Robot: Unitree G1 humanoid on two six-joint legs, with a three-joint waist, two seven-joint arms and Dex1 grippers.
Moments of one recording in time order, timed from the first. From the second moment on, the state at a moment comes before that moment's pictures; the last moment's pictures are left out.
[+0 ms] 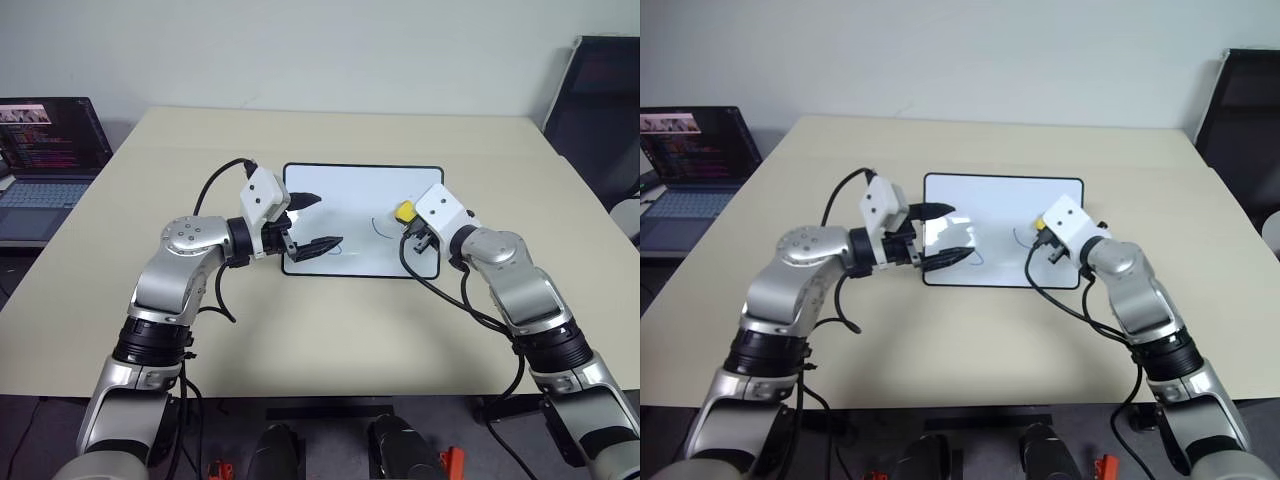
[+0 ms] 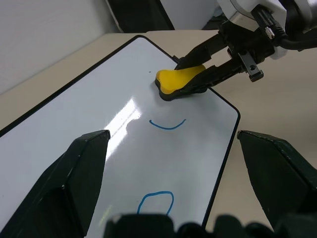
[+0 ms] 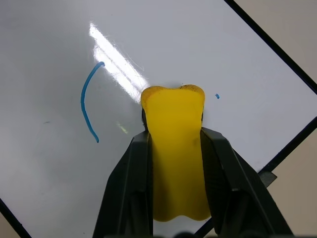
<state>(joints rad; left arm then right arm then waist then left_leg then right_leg) -0.63 0.55 -0.08 0.00 -0.32 0.38 -0.95 -0.64 -0.48 0.25 -0.07 -0.11 0.66 0.44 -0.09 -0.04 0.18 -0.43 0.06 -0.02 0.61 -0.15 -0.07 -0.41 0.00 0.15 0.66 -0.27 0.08</state>
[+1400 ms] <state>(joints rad) -0.29 0.67 0.08 -0.18 -0.43 0.46 -0.96 -0.22 -0.45 0.06 -0.60 0.15 0.78 0.54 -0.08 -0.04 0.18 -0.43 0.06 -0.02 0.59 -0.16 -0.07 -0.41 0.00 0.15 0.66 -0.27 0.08</state>
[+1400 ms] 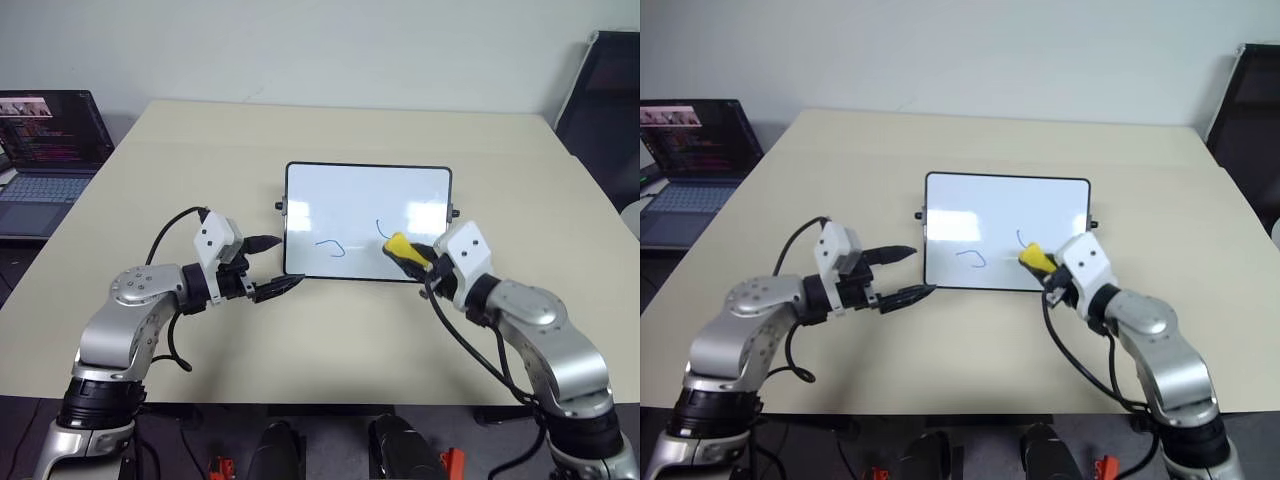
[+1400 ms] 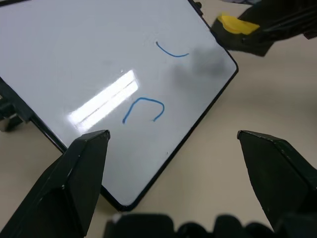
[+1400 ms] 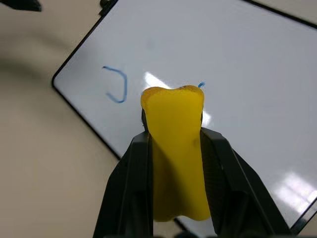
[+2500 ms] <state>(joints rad) -0.37 0.66 -0.01 -0.15 -0.42 0.41 -1.00 -0.64 -0.38 0.30 -0.10 -0.13 0.57 0.39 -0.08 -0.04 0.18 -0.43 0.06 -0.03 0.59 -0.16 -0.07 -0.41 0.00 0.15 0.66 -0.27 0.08</state>
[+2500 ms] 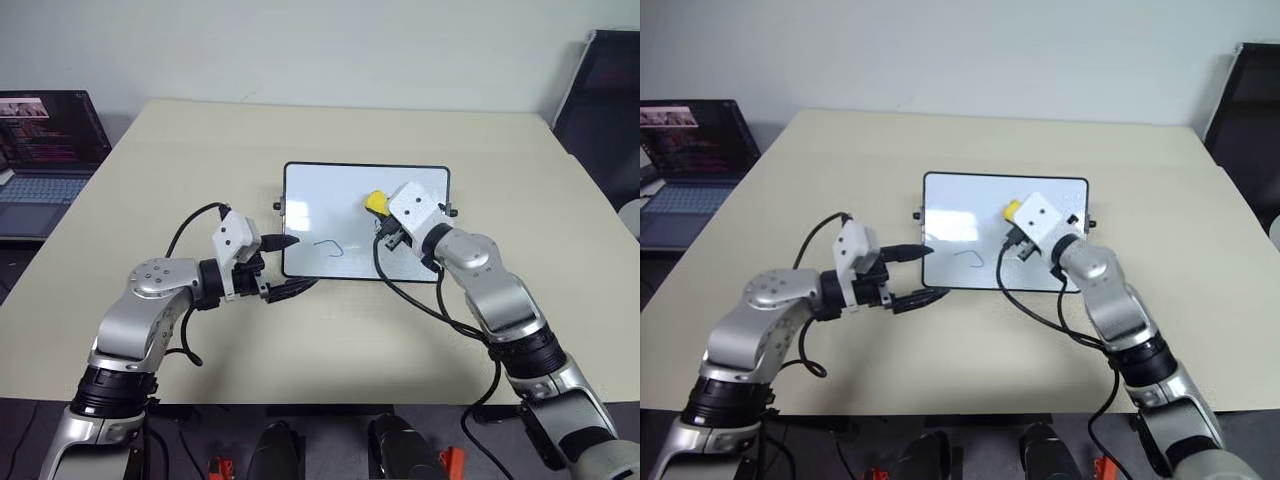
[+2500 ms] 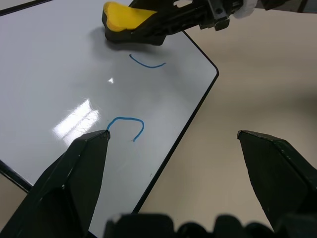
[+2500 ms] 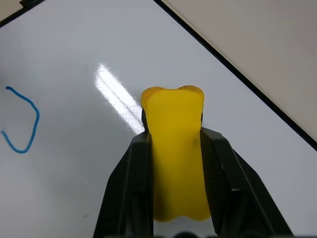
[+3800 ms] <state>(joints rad) -0.38 0.66 -0.01 -0.14 -0.41 0.40 -1.01 -0.57 -0.38 0.30 -0.15 -0.16 0.62 0.44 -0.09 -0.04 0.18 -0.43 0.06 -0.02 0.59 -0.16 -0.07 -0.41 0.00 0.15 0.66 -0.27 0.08</state>
